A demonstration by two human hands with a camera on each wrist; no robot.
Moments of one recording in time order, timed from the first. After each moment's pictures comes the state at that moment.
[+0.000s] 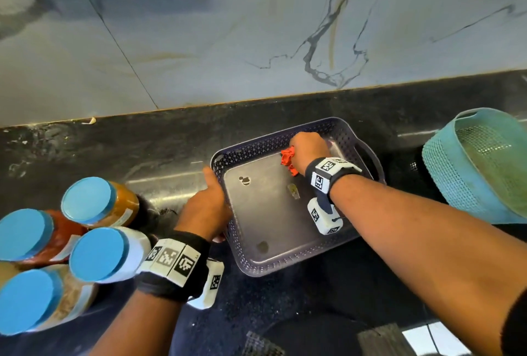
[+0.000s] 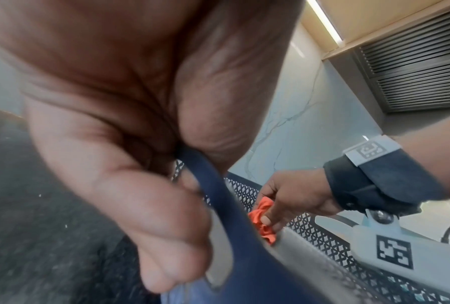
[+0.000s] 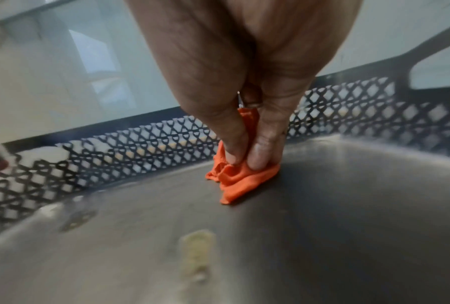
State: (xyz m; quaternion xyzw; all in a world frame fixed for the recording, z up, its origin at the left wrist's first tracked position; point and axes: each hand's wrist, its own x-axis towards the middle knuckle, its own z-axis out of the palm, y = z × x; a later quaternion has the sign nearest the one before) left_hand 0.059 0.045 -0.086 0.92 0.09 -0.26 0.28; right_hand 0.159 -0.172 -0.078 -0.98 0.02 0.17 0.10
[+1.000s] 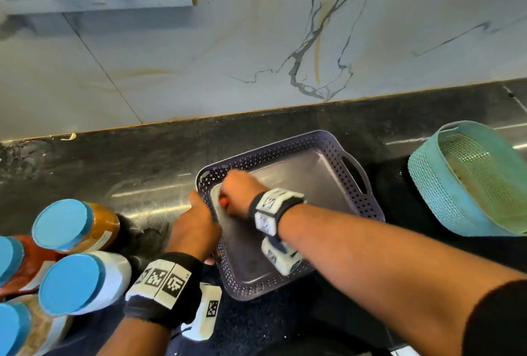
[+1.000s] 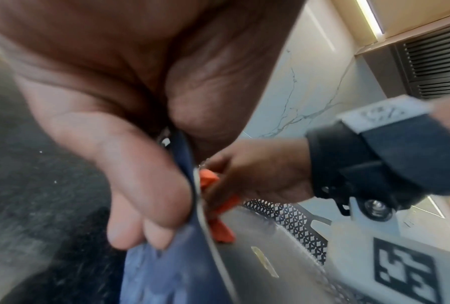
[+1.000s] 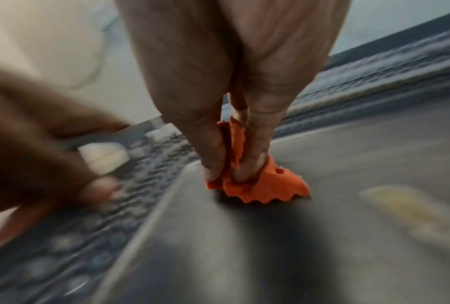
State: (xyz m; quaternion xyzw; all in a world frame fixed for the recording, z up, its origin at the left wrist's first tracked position) left_hand 0.057 0.029 -0.065 0.88 0.18 -0.26 0.35; right_hand 0.128 -0.091 -0.063 -0.93 -0.23 0.27 0.09
